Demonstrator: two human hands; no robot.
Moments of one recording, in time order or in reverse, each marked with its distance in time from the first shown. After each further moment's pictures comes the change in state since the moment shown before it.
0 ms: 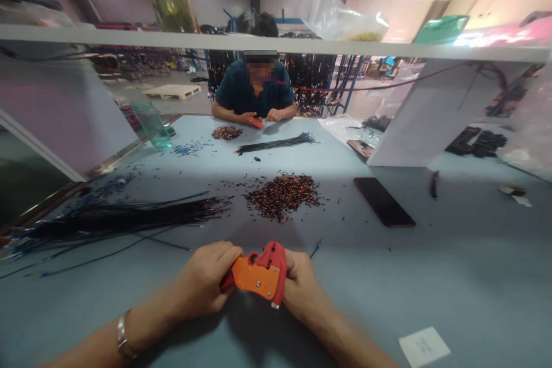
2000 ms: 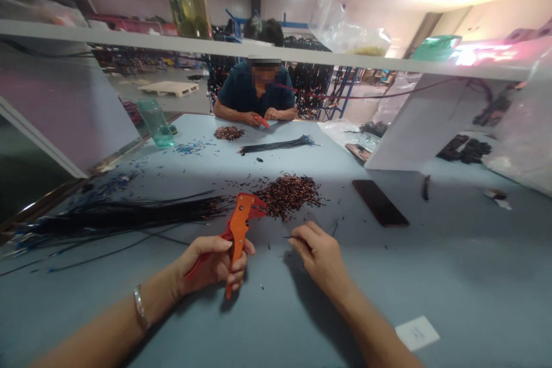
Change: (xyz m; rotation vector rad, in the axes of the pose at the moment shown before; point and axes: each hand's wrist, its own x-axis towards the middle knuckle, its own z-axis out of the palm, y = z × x) left_hand 0.004 -0.028 -0.008 -2.076 -0.468 -0.804; right_hand 0.011 0.011 -0.045 -0.888 0.254 -0.391
